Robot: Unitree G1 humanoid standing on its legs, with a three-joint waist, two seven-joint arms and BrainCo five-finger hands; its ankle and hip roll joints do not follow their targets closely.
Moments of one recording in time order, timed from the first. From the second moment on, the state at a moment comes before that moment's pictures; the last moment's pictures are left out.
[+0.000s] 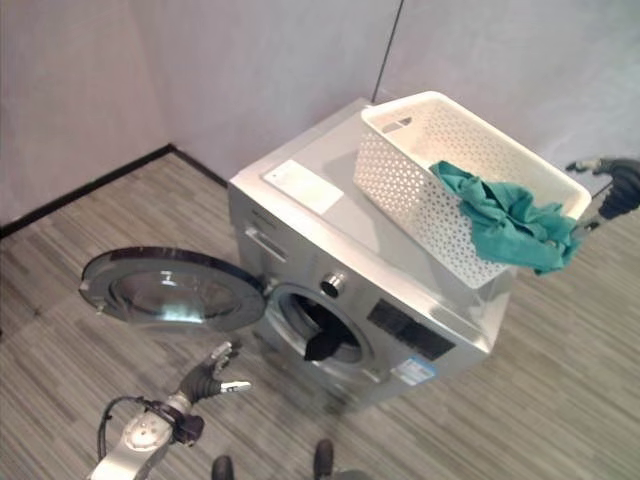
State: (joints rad) left arm 0.14 0.50 -0.29 0.30 -0.20 -0.13 -0.11; right arm -1.08 -1.57 1.07 0.54 0.22 -0.04 0.33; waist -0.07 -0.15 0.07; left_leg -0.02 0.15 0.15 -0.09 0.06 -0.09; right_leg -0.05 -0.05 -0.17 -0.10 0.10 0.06
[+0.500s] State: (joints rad) left arm 0.16 0.50 -0.29 0.30 -0.20 -0.13 -0.12; right arm -1.05 -1.40 1.00 0.67 0.19 -0.04 0.34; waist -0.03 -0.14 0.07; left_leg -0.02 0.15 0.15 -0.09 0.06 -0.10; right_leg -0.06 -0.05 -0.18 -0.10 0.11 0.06
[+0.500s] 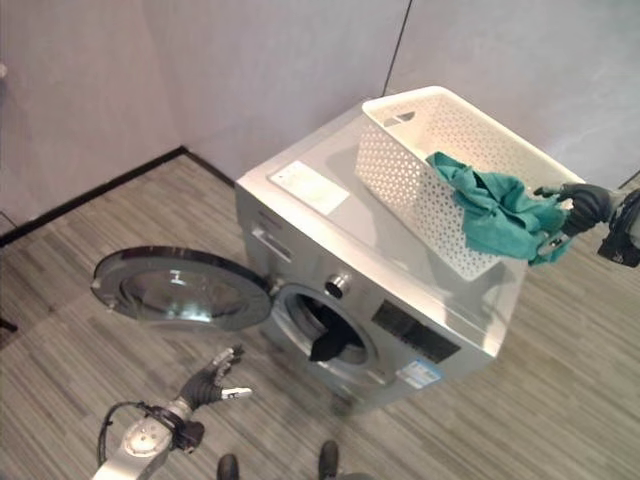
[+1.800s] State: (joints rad) left arm 0.15 0.49 -0.33 0.32 -0.20 -0.13 -0.11; right arm -1.09 -1.15 0.93 0.92 0.08 -0.02 0.28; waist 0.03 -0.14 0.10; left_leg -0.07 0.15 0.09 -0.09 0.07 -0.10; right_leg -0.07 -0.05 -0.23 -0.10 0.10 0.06
